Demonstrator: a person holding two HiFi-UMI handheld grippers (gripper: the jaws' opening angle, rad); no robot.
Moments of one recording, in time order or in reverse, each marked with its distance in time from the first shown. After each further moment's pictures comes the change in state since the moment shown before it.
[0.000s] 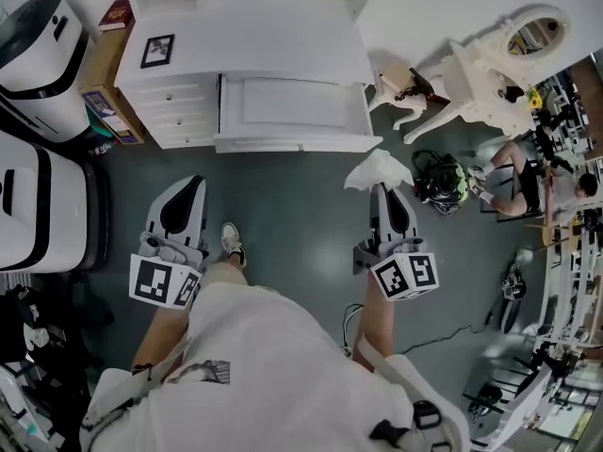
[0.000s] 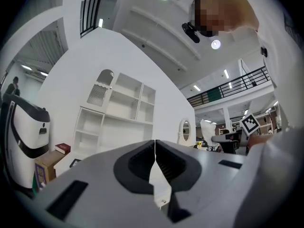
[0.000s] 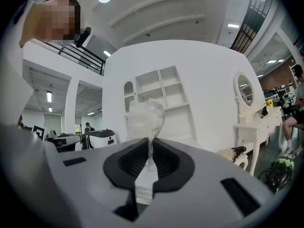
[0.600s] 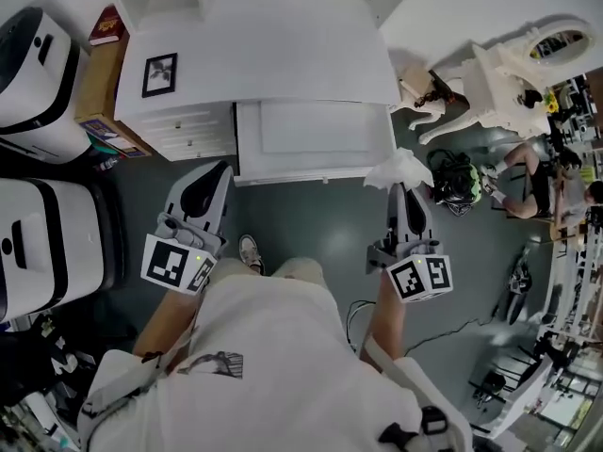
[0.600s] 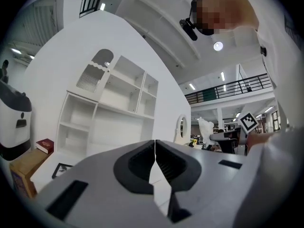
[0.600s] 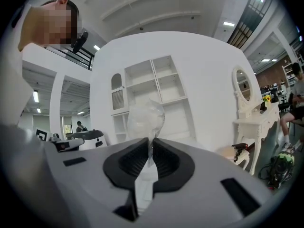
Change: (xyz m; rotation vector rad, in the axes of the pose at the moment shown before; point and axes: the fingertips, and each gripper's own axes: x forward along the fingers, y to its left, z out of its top) left arm 0.151 0.140 -0.021 -0.049 0.063 -0.121; right arm 0.177 -0.011 0.003 0.040 0.038 -0.090
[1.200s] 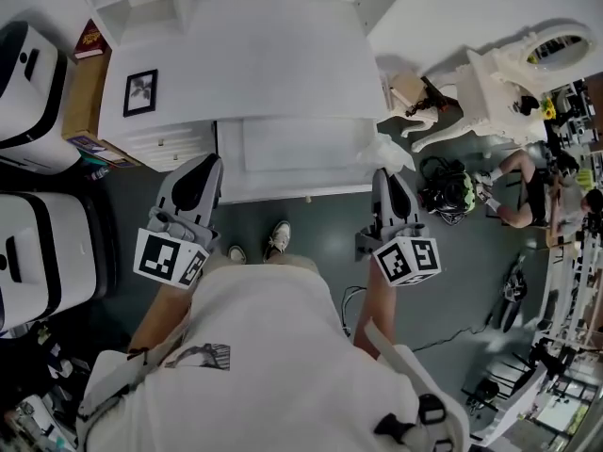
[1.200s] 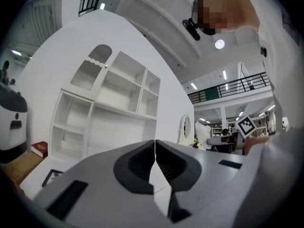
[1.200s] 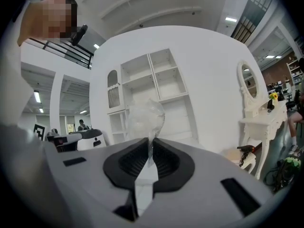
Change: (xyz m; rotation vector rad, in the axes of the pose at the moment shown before) left arm 0.090 -0.002 0.005 0.021 0.003 0.015; right arm 0.069 -0.068 0.012 0.002 0.020 0.036
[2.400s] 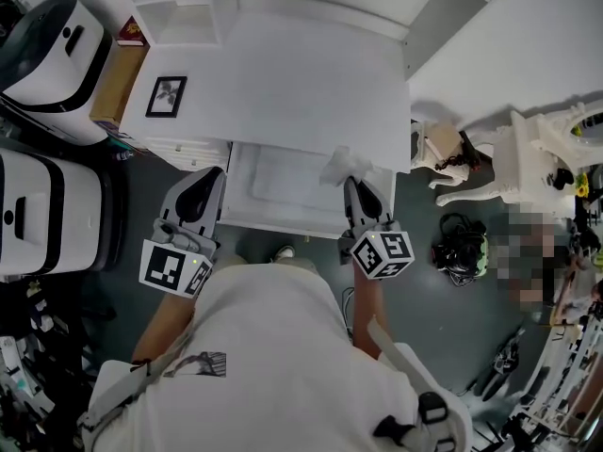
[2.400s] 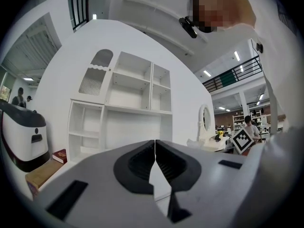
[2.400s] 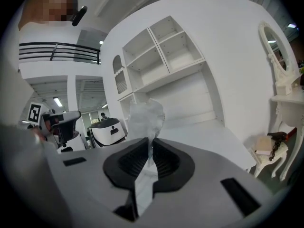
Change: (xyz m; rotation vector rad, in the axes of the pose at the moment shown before) left arm 0.062 0.011 -0.006 0.089 0.050 0.250; right arm 0.138 -0.042 -0.074 0.038 0.195 0.290
